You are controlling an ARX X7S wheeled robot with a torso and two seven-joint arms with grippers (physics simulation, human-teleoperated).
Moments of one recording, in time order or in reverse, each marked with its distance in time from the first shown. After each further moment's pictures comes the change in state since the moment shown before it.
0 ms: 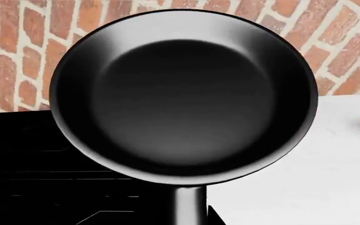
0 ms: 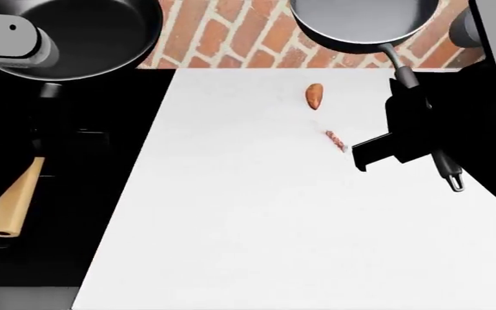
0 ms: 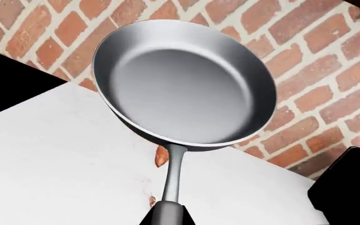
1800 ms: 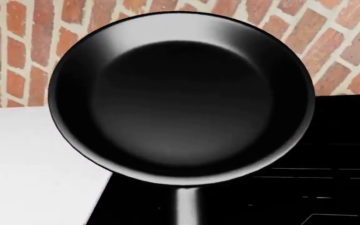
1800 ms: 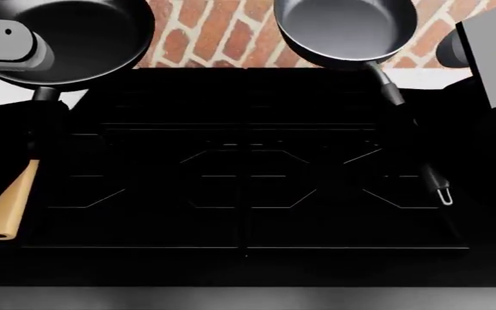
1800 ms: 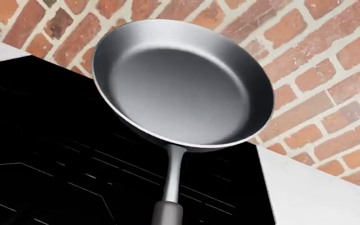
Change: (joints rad) left arm -0.001 -0.035 0.035 0.010 0.015 0.036 0.010; right arm -0.051 0.024 -0.008 -0.040 -0.017 -0.059 -0.061
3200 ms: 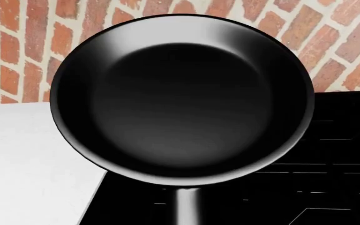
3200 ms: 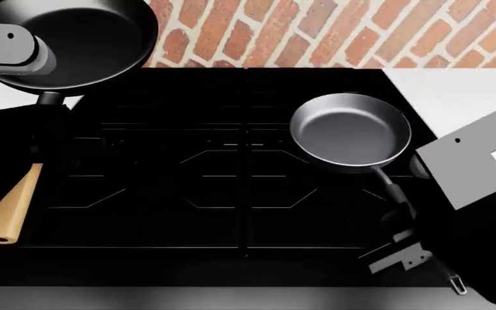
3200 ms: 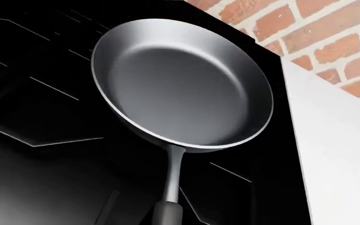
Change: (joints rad) left arm -0.005 -0.014 0.026 0.013 -0.012 0.030 0.010; right arm -0.173 0.161 -0.124 -0.110 0.085 0.011 0.025
